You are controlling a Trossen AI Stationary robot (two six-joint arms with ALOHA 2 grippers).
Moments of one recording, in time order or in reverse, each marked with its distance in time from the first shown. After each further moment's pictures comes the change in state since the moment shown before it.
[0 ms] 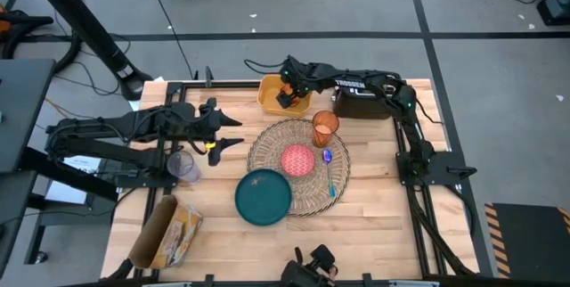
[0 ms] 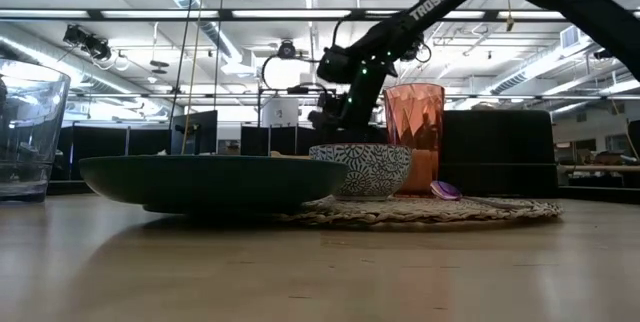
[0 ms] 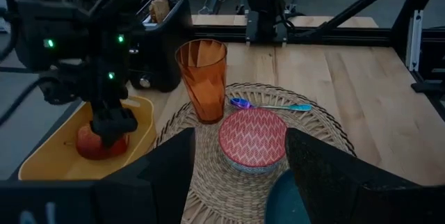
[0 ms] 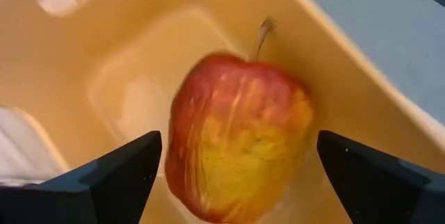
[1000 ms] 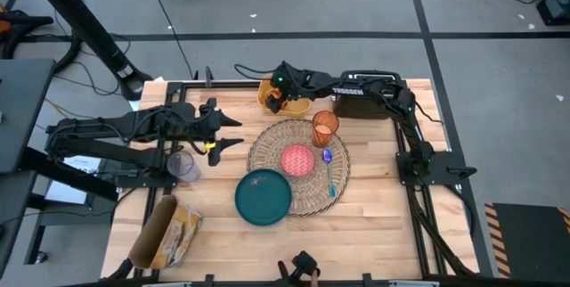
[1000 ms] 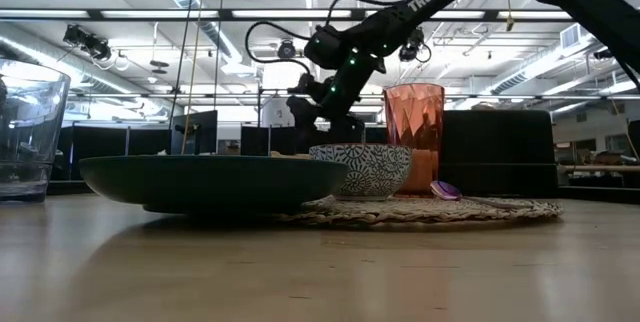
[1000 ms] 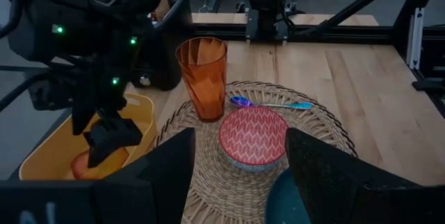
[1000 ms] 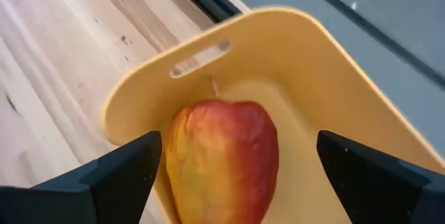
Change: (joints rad) left arm 0.000 0.000 0.000 -0.007 0.000 0.000; right arm 0.091 -0.010 -0.021 0.218 0.050 -0.088
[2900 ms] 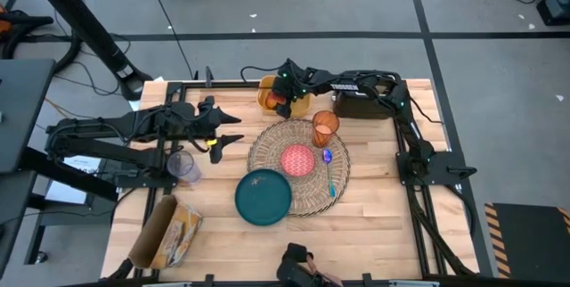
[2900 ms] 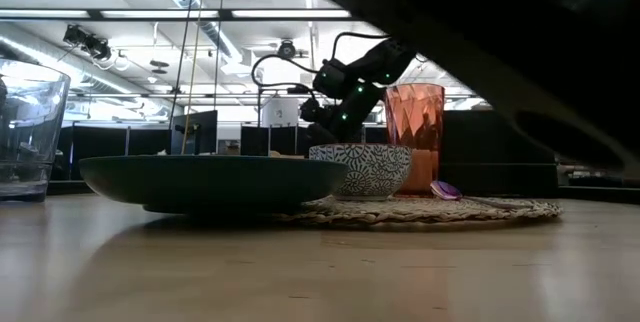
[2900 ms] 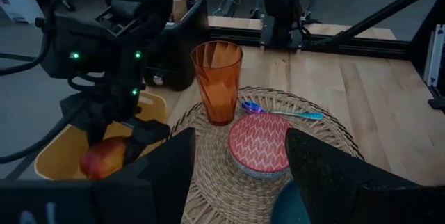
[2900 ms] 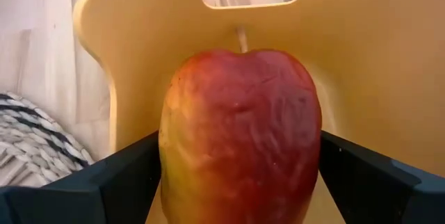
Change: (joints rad) left arm 0.000 0.000 0.000 0.015 -0.057 -0.053; right arm -0.092 0.087 -0.025 0.063 -0.344 -0.463
